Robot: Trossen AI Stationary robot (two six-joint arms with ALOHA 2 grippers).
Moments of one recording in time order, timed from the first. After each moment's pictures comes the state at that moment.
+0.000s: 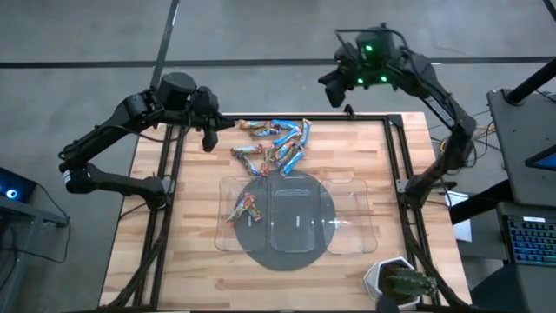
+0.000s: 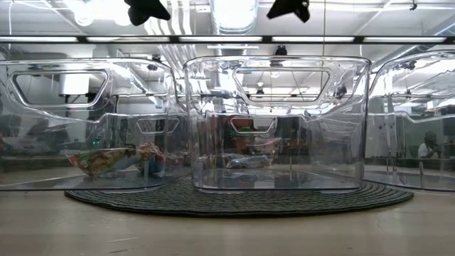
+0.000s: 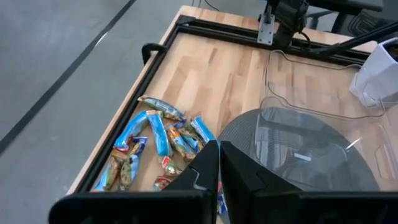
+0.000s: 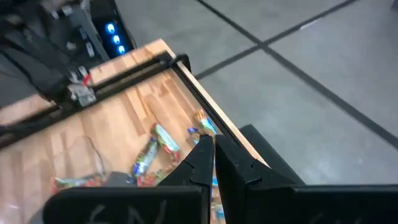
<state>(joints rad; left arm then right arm) 0.53 1.12 1.45 -0.89 0.23 0.13 -0.63 1.62 2.07 -1.03 -0.18 0.06</state>
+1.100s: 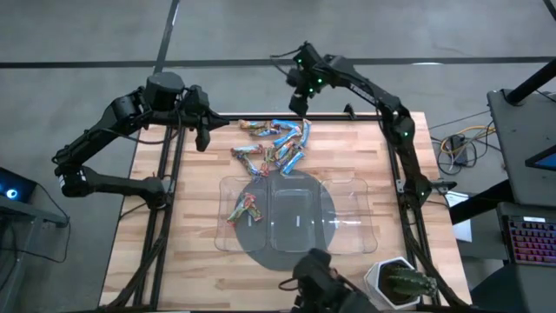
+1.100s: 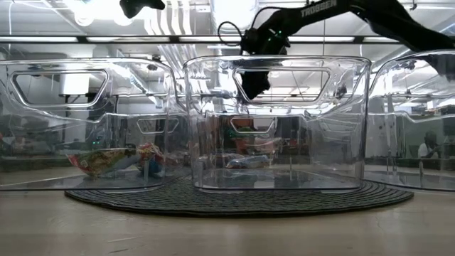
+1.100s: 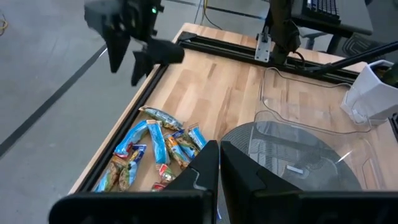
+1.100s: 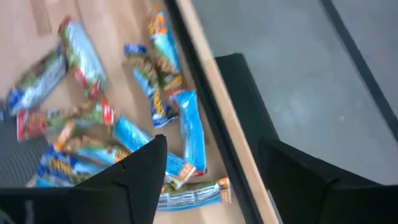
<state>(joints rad) 0.53 1.06 1.45 -0.89 0.23 0.08 -0.70 2.20 2.27 -1.09 -0.18 -0.33</state>
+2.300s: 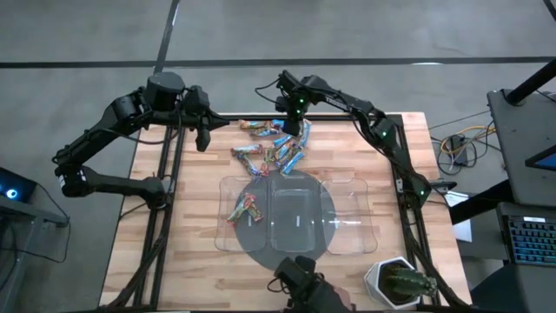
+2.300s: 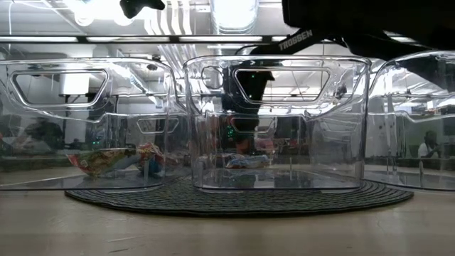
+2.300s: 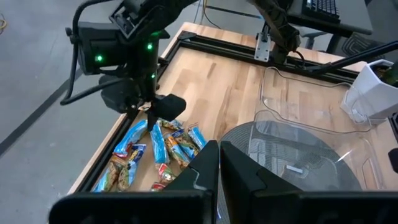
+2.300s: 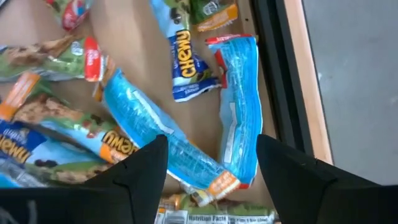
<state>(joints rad) 0.53 1.06 1.45 -0.89 0.23 0.08 -0.65 2.43 2.27 -1.10 -0.18 -0.37</state>
